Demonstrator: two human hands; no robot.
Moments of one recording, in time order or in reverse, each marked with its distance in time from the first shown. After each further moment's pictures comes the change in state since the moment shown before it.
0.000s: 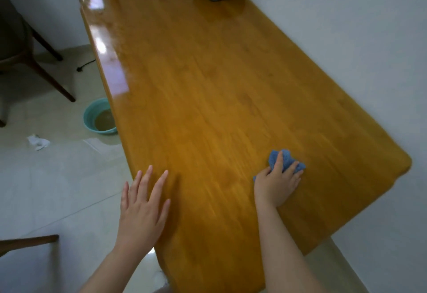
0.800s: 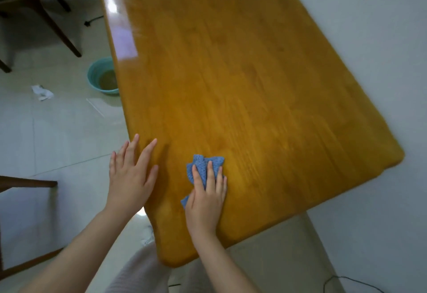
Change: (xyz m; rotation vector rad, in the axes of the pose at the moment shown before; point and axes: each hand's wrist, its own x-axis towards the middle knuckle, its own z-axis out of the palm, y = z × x) left_hand -0.035 0.015 0.010 -0.112 0.058 -0.175; right_hand -0.172 0.025 -0.001 0.076 -0.241 -0.664
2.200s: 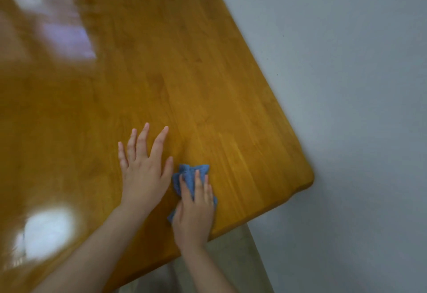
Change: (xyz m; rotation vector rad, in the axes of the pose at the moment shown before) left_hand 0.063 0.300 0.091 -0.151 0.191 0.055; right_hand 0.089 0.228 -0.104 -0.096 -0.011 -0.067
